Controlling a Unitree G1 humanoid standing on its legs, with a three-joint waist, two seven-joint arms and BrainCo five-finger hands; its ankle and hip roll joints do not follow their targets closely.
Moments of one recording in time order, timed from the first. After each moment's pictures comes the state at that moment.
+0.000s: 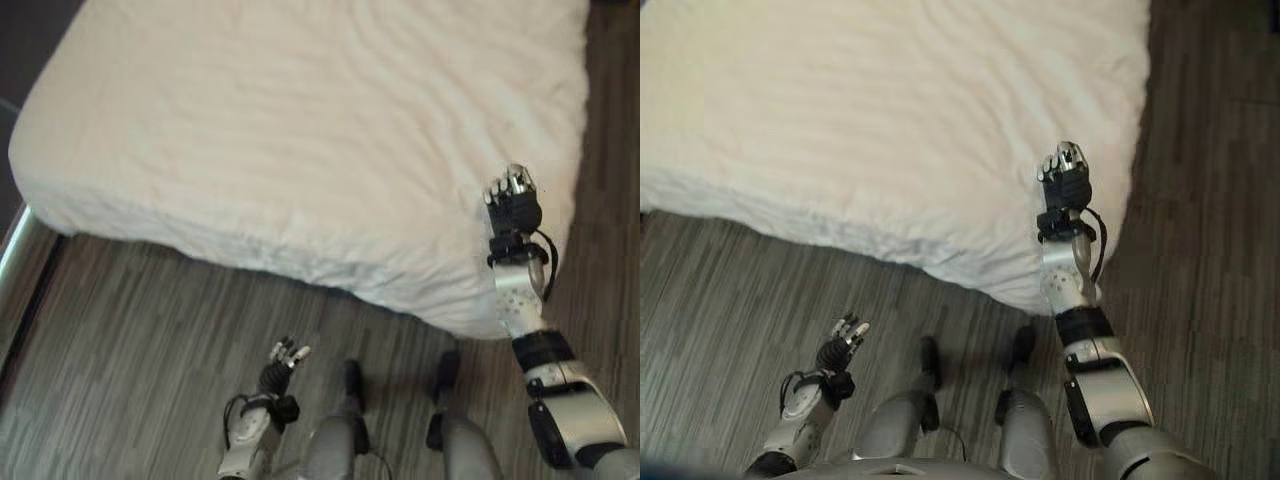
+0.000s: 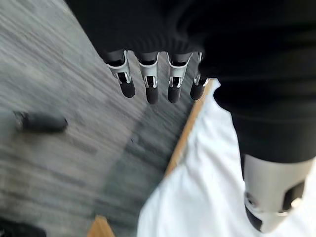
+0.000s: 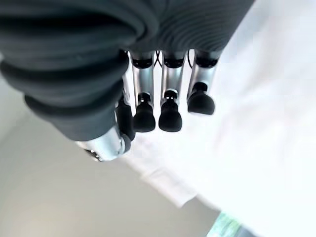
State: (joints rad) left arm 0.03 0.22 -0.18 0.63 -0.59 -0.24 0.04; right arm -0.69 -0.31 0.07 0.62 1.09 -0.33 -0.04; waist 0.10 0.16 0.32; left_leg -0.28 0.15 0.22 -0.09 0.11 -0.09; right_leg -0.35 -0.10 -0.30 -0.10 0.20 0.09
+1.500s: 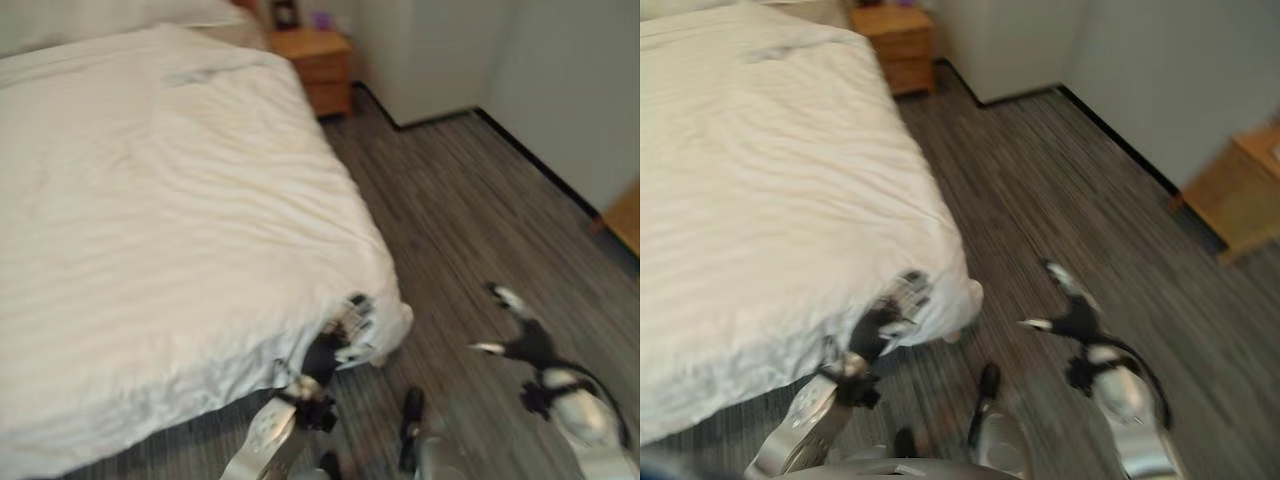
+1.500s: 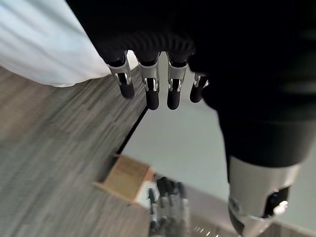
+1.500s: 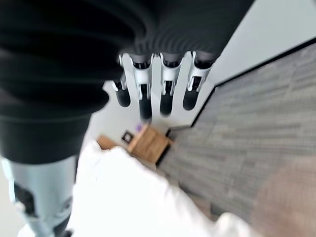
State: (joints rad) left arm -0.01 0.37 -0.47 -0.09 -0.45 -0.13 -0.06; right arm 0.24 -0.48 -0.01 -0.25 -0.31 -0.14 0.02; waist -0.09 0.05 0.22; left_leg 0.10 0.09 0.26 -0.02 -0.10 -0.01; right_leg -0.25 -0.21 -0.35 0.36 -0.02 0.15
